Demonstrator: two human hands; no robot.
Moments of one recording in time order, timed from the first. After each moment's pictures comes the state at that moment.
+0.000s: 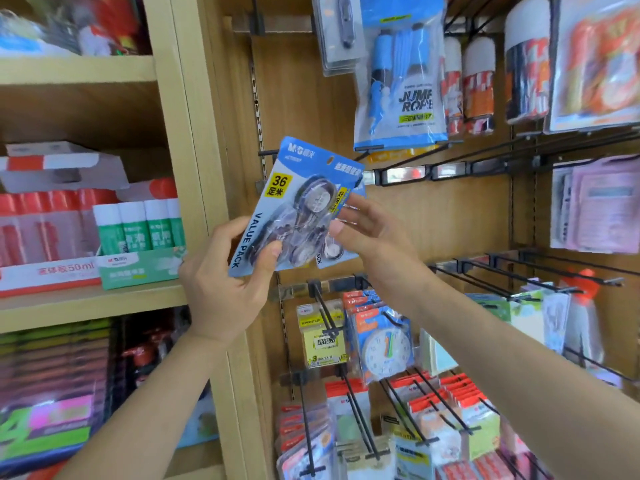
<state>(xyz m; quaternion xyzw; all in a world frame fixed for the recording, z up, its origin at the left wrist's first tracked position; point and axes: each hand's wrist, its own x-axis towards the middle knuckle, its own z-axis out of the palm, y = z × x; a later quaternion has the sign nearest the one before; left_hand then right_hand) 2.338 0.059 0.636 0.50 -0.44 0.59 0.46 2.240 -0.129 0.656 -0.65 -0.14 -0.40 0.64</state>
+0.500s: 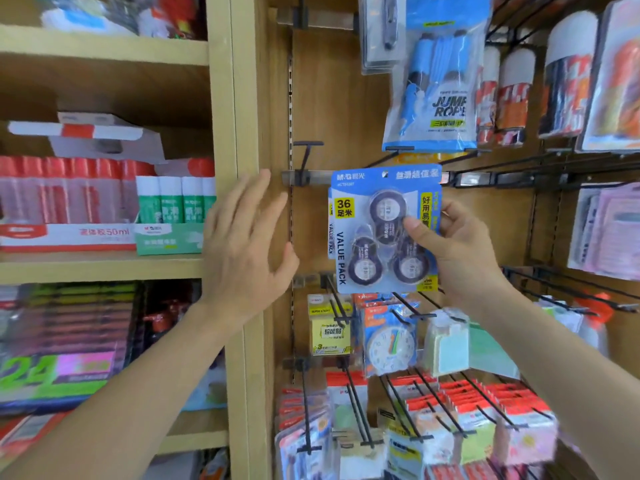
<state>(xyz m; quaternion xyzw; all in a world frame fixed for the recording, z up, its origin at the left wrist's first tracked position) 2.338 0.074 0.640 0.63 -0.37 0.65 0.21 2.191 -0.158 0.655 -0.64 -0.07 -0.47 0.60</state>
